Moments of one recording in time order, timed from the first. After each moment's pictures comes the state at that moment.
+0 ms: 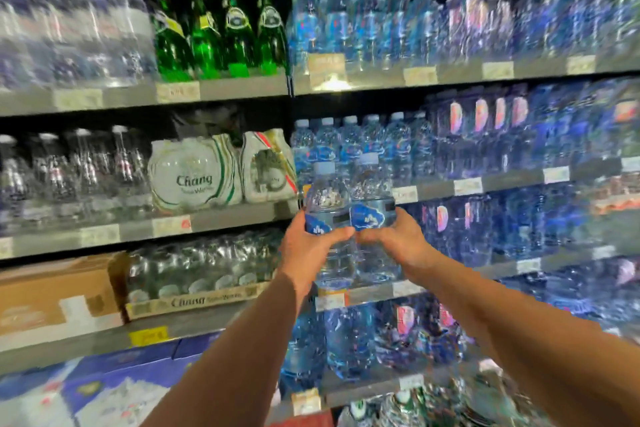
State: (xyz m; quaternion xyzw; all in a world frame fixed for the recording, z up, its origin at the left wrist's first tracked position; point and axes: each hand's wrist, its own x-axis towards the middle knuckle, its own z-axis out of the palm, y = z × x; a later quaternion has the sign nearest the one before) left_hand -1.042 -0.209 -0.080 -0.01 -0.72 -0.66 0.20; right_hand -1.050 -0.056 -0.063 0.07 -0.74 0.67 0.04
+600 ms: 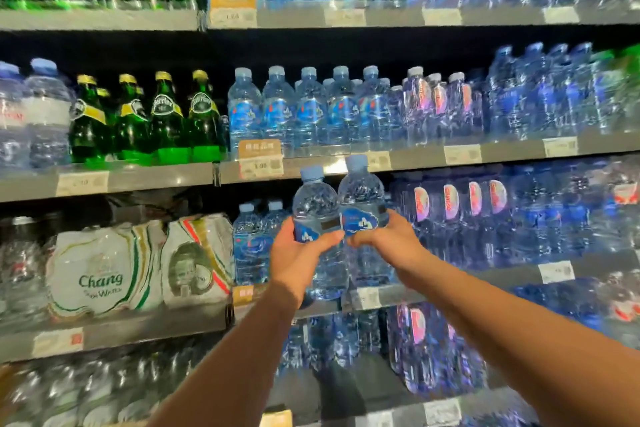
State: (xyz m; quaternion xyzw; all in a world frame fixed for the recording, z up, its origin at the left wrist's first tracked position) left_hand -1.184 -0.089 0.035 -0.07 -0.68 -0.67 0.29; right_hand -1.214 0.065 0.052 0.17 -0.72 0.67 0.08
